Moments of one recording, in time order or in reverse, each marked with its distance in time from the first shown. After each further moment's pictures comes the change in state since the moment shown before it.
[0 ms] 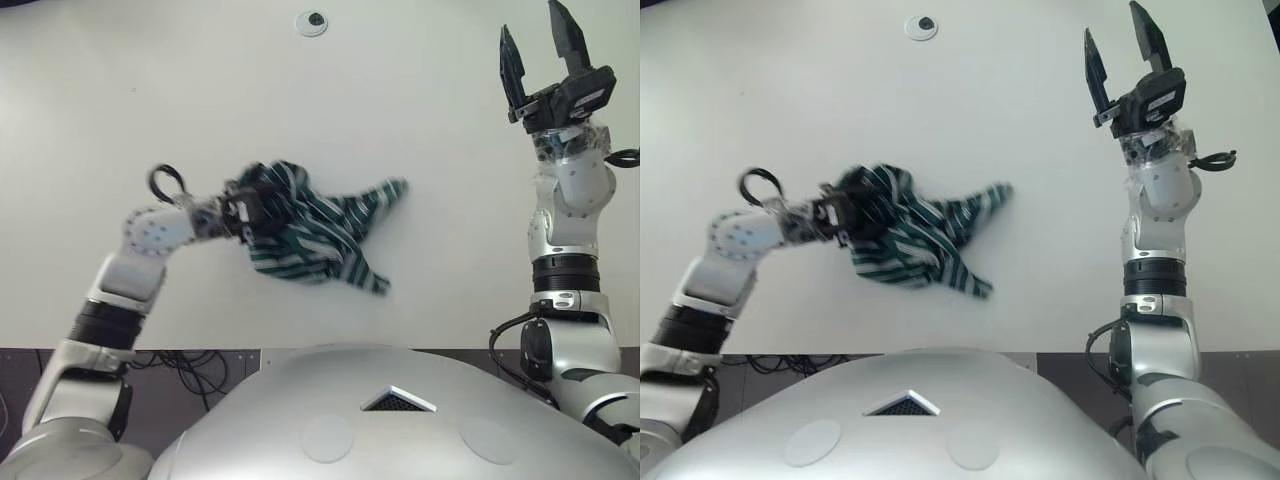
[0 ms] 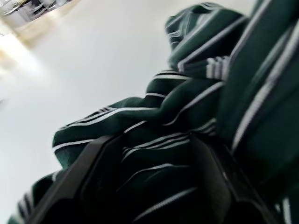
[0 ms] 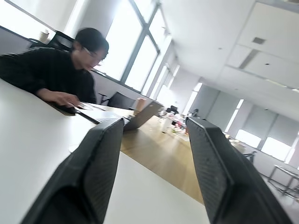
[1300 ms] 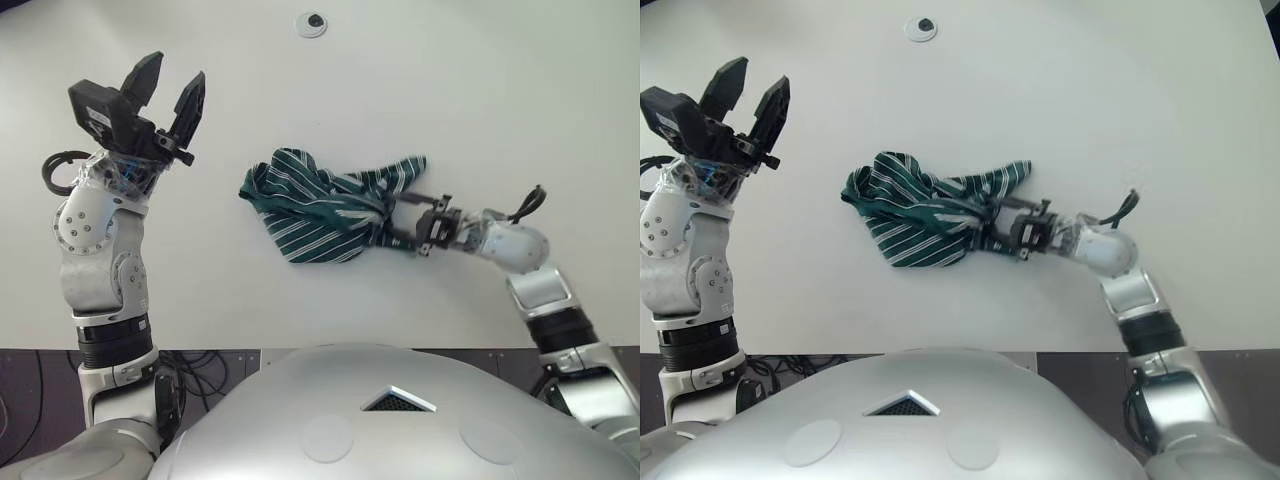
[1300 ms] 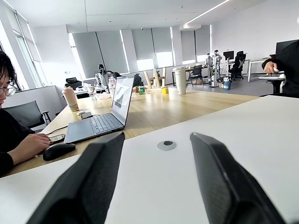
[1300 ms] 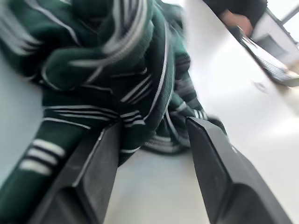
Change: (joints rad) left arm -0.010 -0.236 0.543 -0.183 -0.262 0.208 0.379; right arm 0.194 -0.162 0.280 -0.104 -0.343 0.153 0.212
